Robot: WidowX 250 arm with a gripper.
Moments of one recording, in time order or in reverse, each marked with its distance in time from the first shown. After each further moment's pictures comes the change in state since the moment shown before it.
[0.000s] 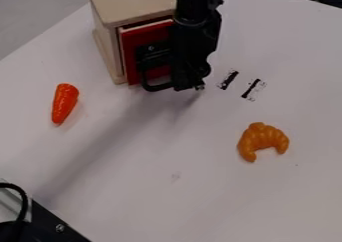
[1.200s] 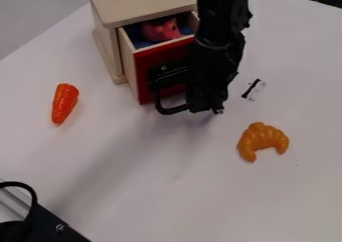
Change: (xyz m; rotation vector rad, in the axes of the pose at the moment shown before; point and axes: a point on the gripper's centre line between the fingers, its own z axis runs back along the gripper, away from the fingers) arm 0.010 -0.042 0.000 -0.014 0.002 -0.049
